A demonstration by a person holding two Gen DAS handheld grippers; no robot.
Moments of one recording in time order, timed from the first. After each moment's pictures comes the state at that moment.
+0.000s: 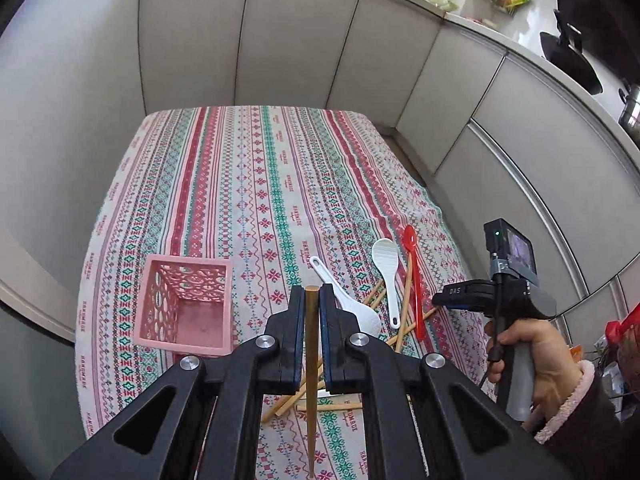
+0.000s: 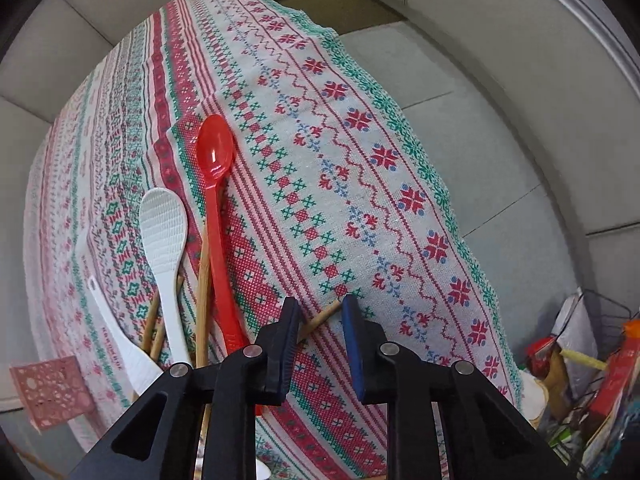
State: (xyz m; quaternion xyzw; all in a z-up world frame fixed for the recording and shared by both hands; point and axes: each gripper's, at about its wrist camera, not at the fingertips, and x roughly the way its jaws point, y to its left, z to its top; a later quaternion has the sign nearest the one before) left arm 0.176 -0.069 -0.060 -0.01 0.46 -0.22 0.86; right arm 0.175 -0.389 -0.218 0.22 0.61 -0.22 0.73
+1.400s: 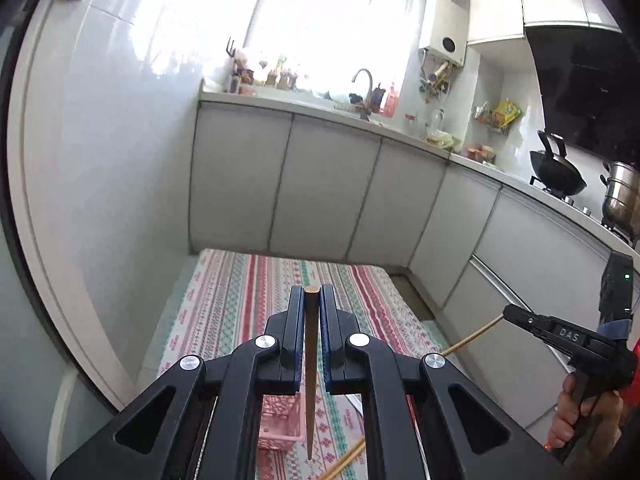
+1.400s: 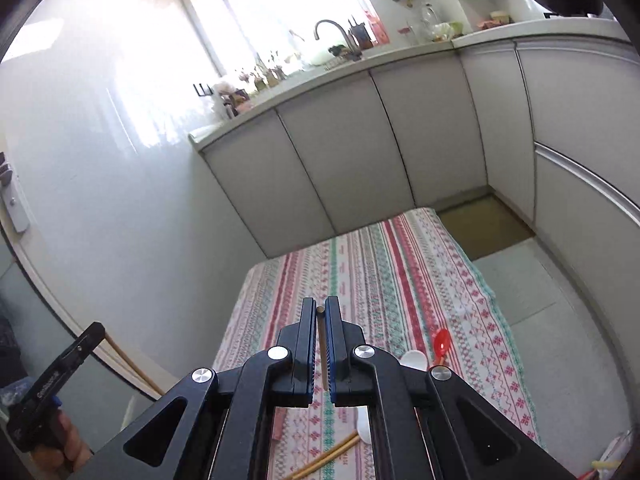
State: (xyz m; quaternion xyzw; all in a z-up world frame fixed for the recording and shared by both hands) left arm 0.131 0.021 0.062 -0.08 0.22 -0.16 0.96; right arm 0.099 -0.303 0.034 0.22 0.25 0.02 0.94
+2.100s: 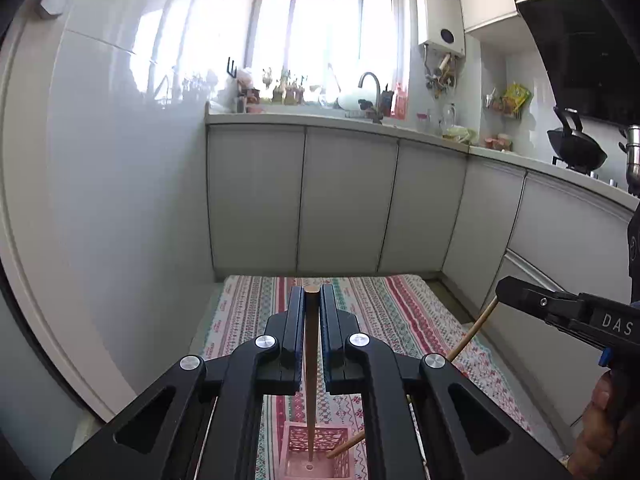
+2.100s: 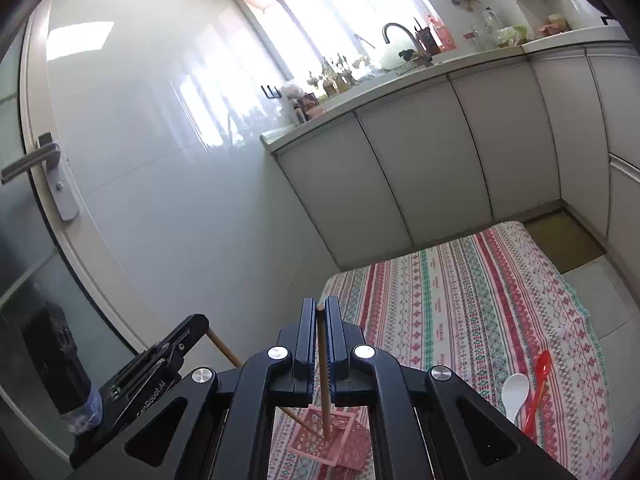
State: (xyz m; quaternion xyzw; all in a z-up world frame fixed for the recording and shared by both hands) left arm 0.178 0.019 0.036 -0.01 0.20 -0.13 0.97; right arm 0.149 -0.214 0.024 0.21 0.24 0.12 0.94
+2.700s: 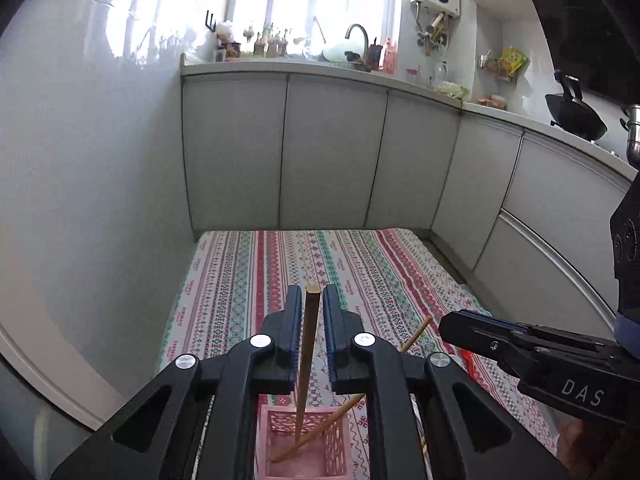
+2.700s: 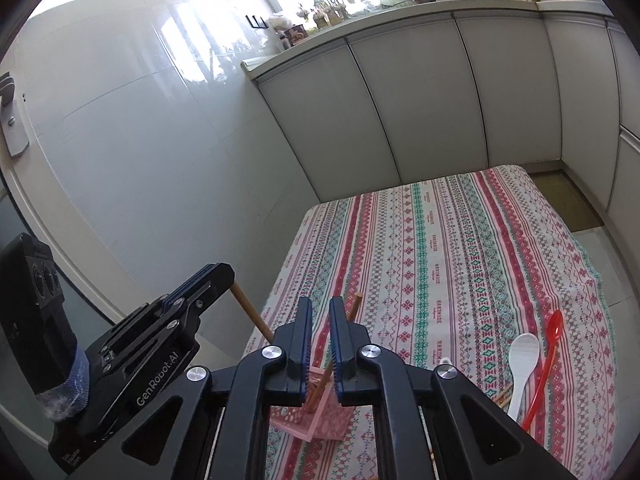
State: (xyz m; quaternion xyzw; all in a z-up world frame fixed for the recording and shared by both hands) left arm 0.222 -0.007 -0.014 0.00 0.28 -0.16 0.95; right arm 0.183 -0.199 -0.027 0.18 0.34 0.11 0.92
